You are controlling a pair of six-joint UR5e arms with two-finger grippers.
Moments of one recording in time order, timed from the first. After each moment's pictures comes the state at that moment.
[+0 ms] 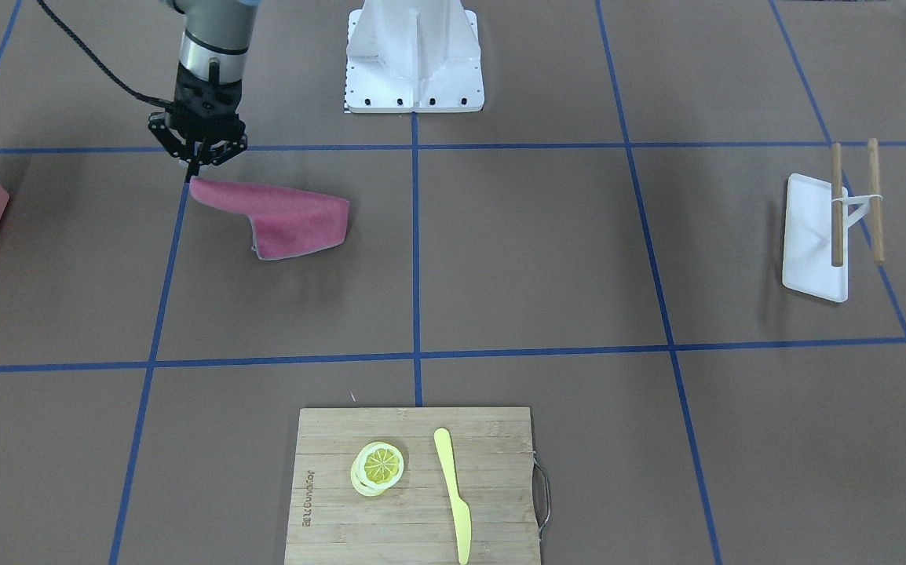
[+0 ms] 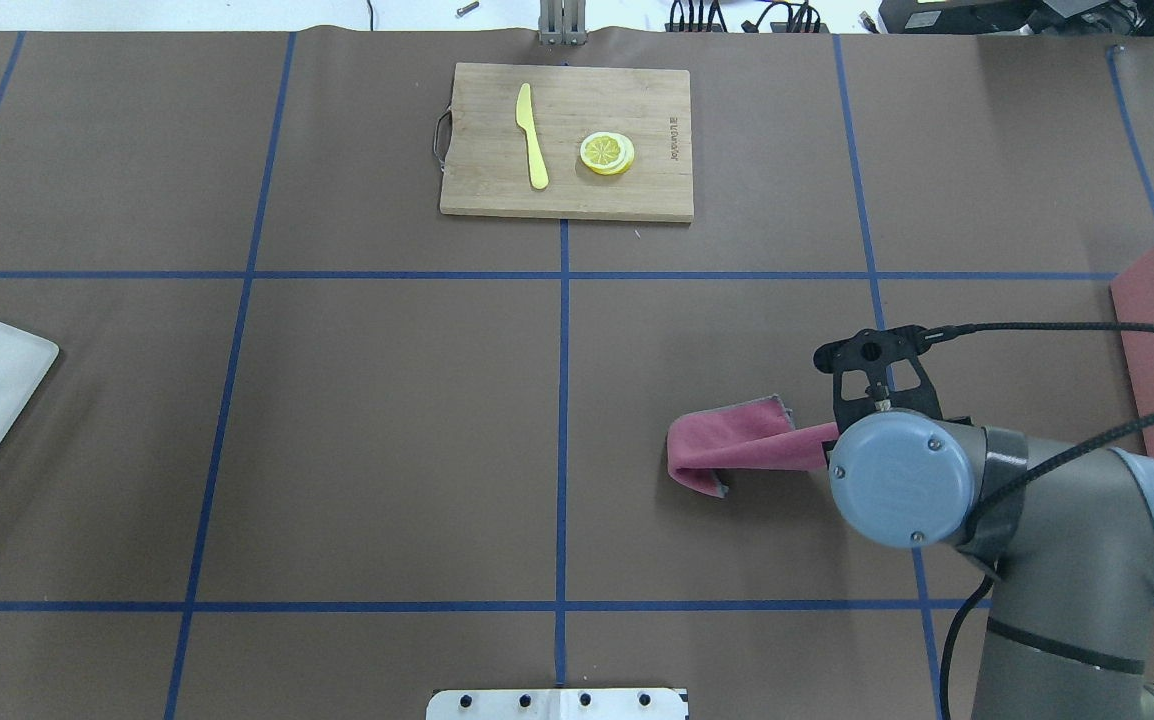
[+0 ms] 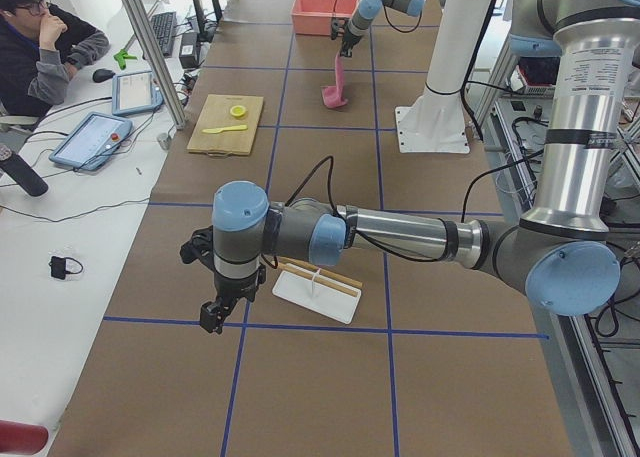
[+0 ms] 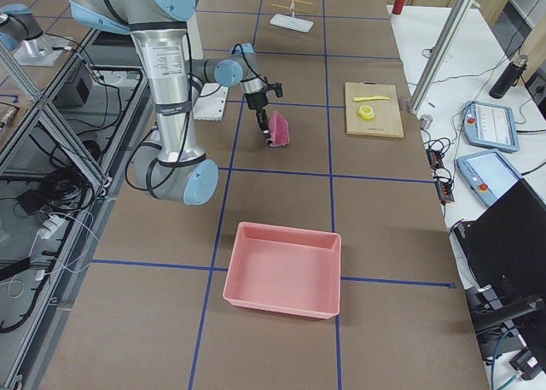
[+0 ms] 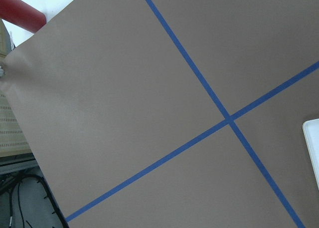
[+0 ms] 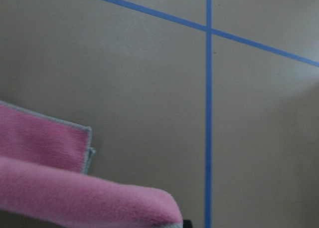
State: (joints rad) left arm -1.66 -1.65 -1.61 -1.64 -2.19 0.52; right arm 0.39 -1.32 2.18 -2.06 1.39 1.14
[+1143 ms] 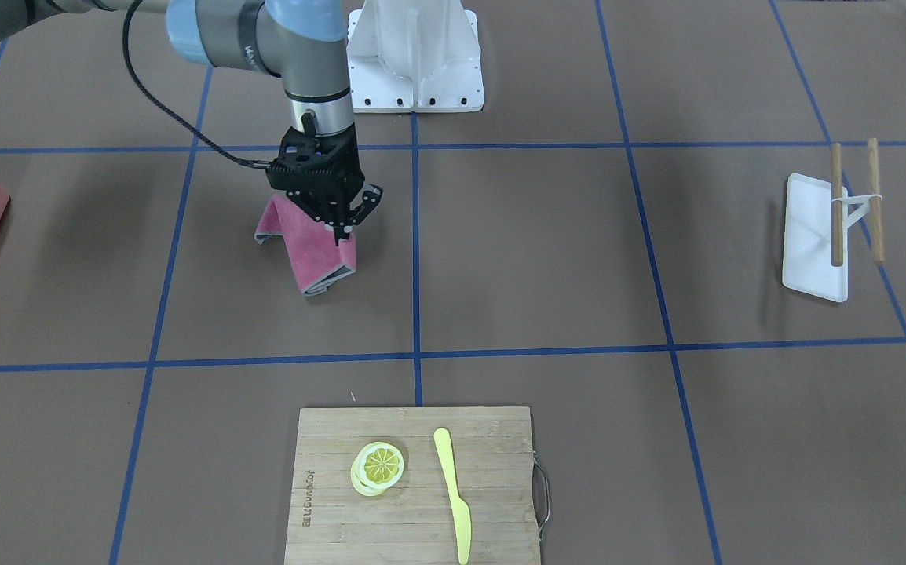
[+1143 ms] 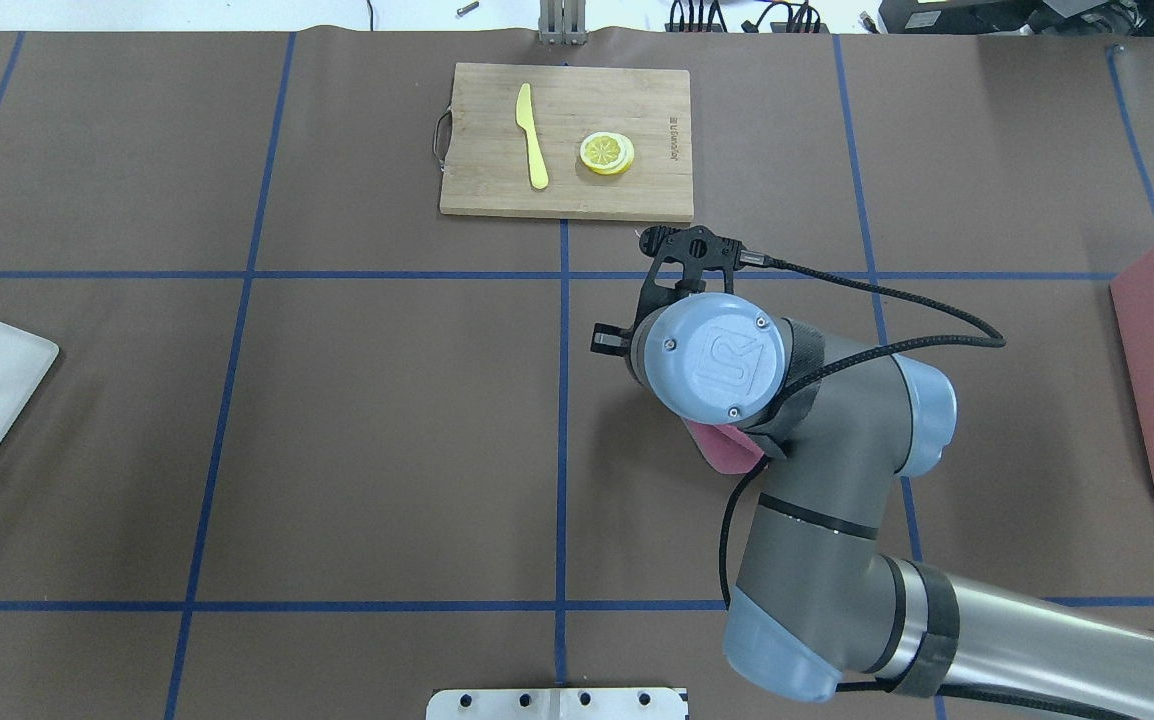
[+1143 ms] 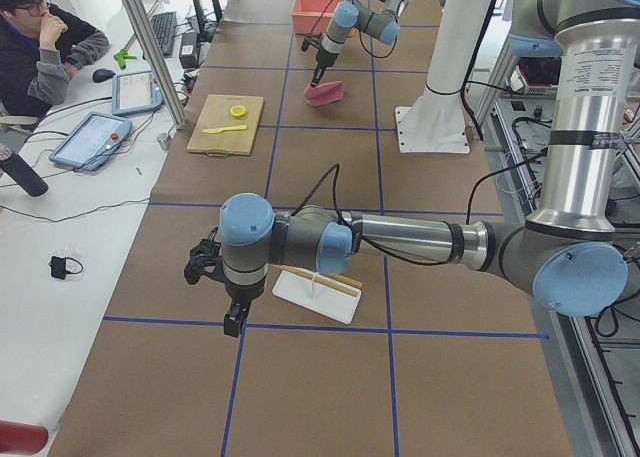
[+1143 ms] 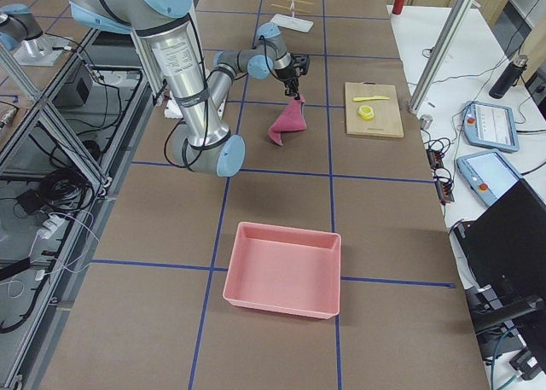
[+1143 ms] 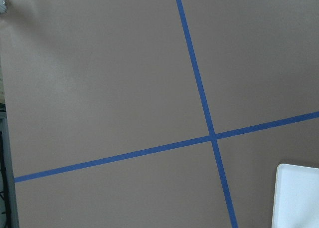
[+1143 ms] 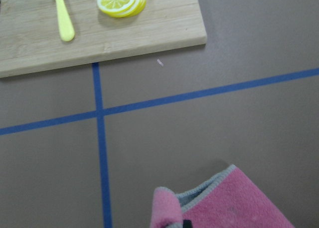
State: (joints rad) left arm -1.66 -1.62 -1.59 -1.64 -2.29 0.15; right arm 0.41 -0.97 1.86 -1.58 1.48 1.48
